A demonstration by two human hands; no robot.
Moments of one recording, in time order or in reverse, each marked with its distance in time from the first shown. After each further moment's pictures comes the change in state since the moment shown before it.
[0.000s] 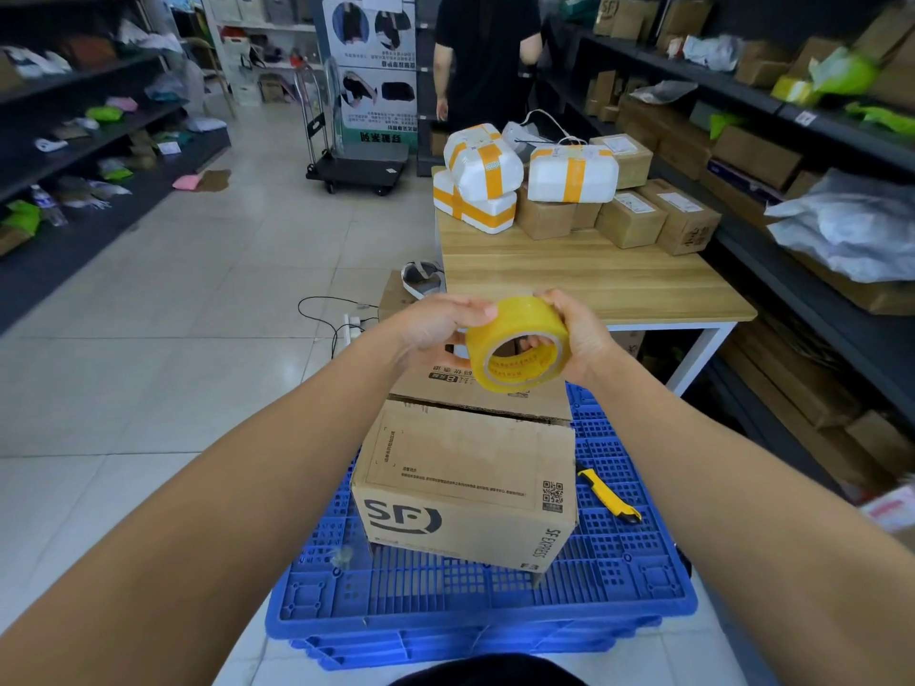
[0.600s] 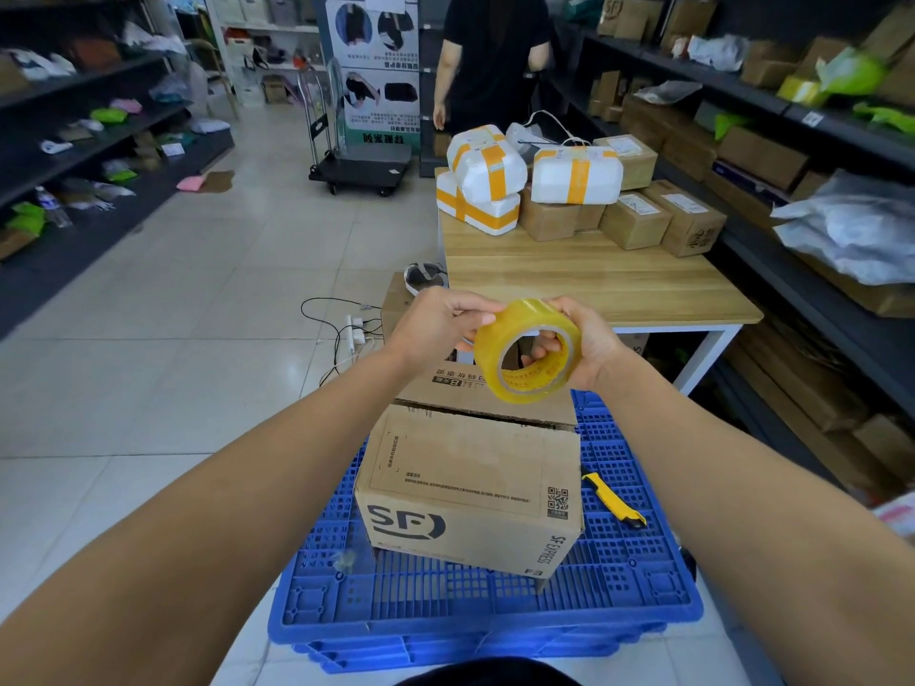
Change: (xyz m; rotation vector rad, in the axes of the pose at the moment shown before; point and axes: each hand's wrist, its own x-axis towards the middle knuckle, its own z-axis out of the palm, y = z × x) left_hand 0.001 -0.012 -0.004 0.336 0.219 0.446; right_hand 0.015 0.000 -0.009 0.055 -0.095 0.184
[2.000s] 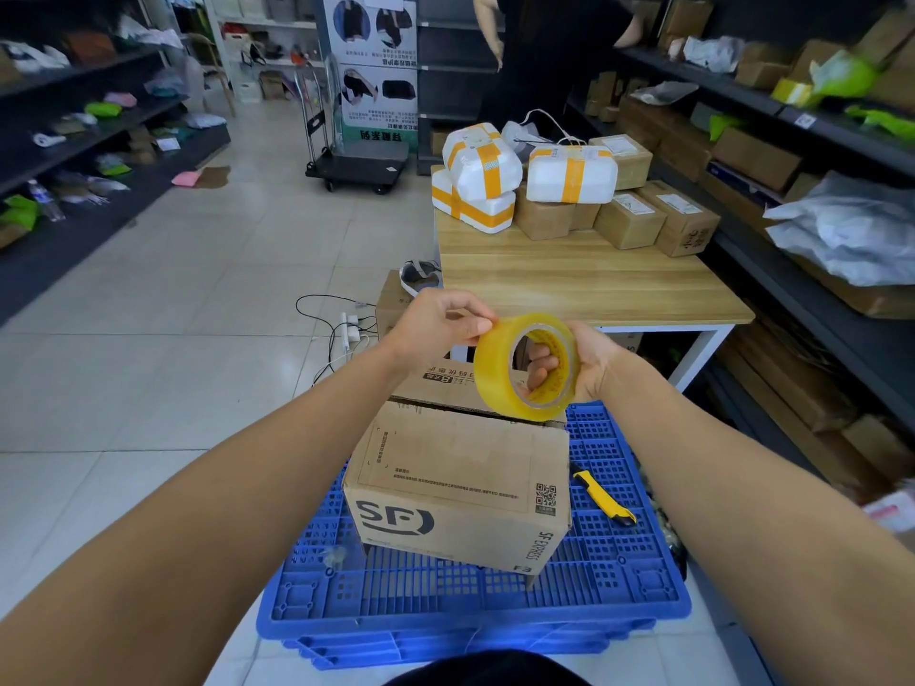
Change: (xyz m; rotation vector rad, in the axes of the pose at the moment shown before) left_hand -0.002 0.004 0.009 -0.068 -0.064 0.015; right_hand -0.002 0.003 -0.018 0.097 -0.134 0.289
